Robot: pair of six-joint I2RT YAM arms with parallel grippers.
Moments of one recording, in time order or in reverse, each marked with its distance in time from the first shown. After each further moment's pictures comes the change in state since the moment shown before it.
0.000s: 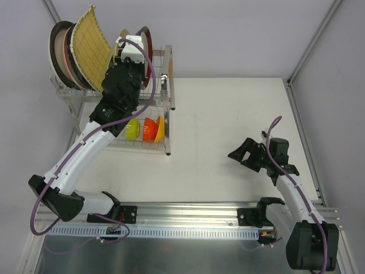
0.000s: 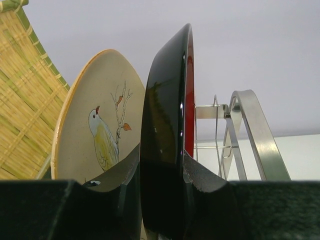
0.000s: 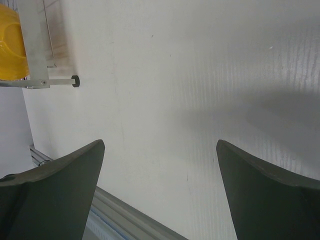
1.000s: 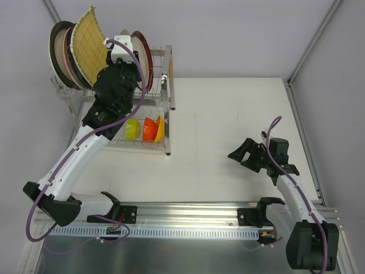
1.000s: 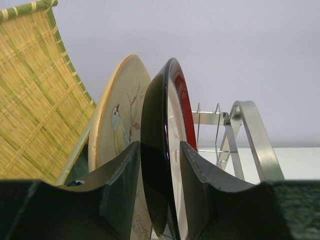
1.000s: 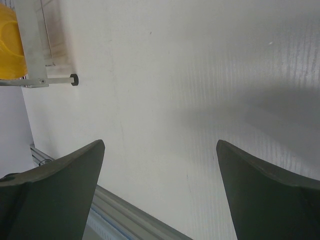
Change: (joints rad) left arm 0.012 -0.051 -0.005 -0.032 -0.013 -0.074; right arm 0.000 0.004 0.003 -0.015 0.000 0.000
